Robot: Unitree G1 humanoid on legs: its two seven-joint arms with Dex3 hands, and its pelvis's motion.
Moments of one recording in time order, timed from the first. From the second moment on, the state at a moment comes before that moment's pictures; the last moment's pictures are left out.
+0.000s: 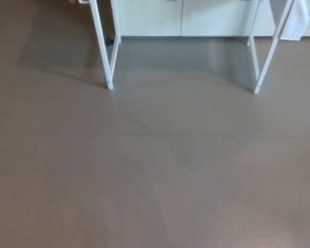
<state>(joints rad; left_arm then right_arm) 0.16 0.41 0.51 1.18 -0.28 -0.12 -0.49 -0.08 -0.36 -0.38 1.24 0.20 -0.02 0.35</state>
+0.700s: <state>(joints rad) 0.17 0.43 0.49 1.17 -0.29 -0.15 -0.50 -0.08 -0.36 -0.35 1.24 0.20 -0.02 0.35</state>
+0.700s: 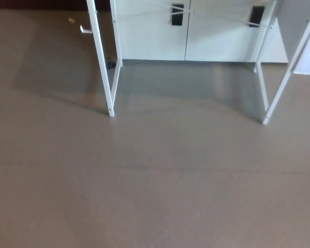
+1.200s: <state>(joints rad) 0.19 0.43 0.49 1.17 -0.29 -0.16 -0.50 -0.07 -0.36 -0.32 1.24 0.20 -0.03 0.35</state>
